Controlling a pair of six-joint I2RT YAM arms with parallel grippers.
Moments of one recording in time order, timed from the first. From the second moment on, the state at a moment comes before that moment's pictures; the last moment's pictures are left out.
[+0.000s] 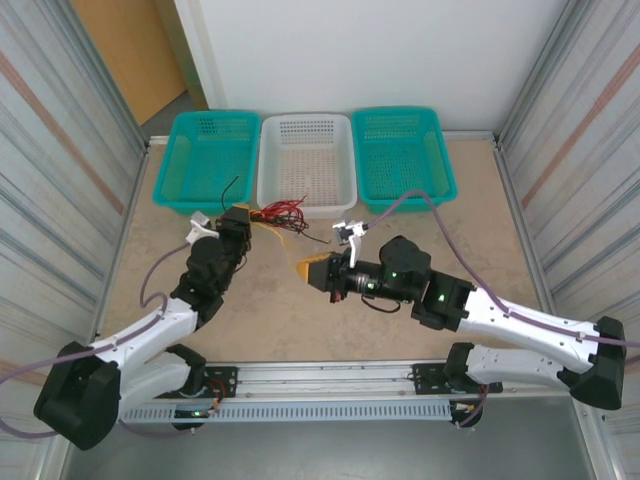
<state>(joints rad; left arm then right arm) -0.51 1.03 0.39 0.62 -0.30 -1.50 1.15 0.99 0.83 0.07 -0.15 0.71</state>
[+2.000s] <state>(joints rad) -0.30 0.90 0.29 1.03 0.32 -1.58 0.54 1.10 0.78 -0.10 -0.20 0.81</state>
